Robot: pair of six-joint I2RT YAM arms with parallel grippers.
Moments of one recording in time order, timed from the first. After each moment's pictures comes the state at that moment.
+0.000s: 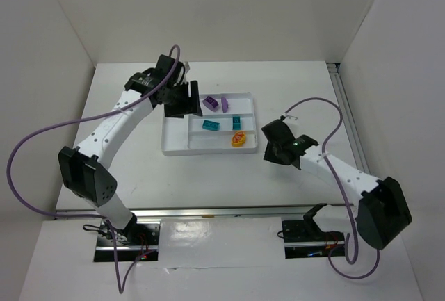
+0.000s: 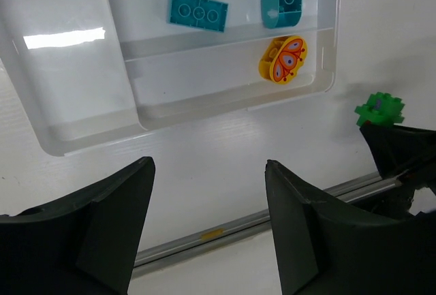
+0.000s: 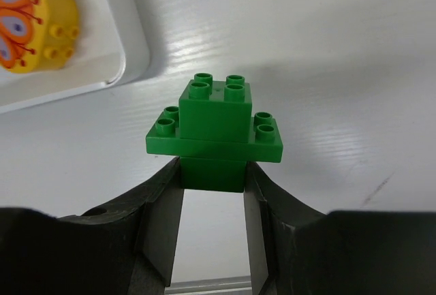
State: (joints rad) left arm -0.42 1.64 1.68 -0.99 0.11 -0.48; right arm 0.57 1.24 0.78 -0.61 0.36 0.76
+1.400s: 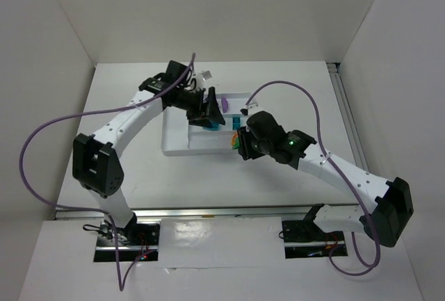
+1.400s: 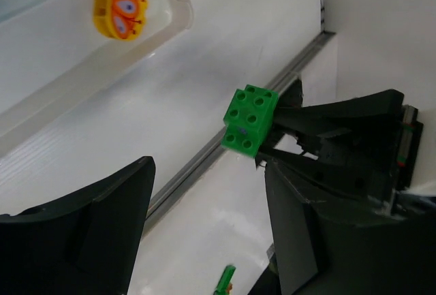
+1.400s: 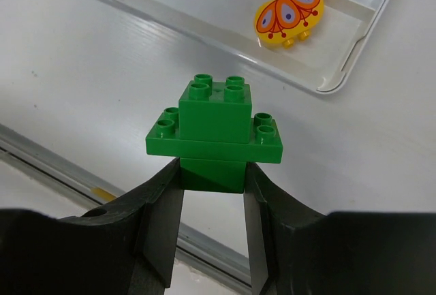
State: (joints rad) left arm -0.40 1.70 1.58 -0.80 0.68 -0.48; right arm 0.79 1.21 1.01 -0.59 0.13 0.38
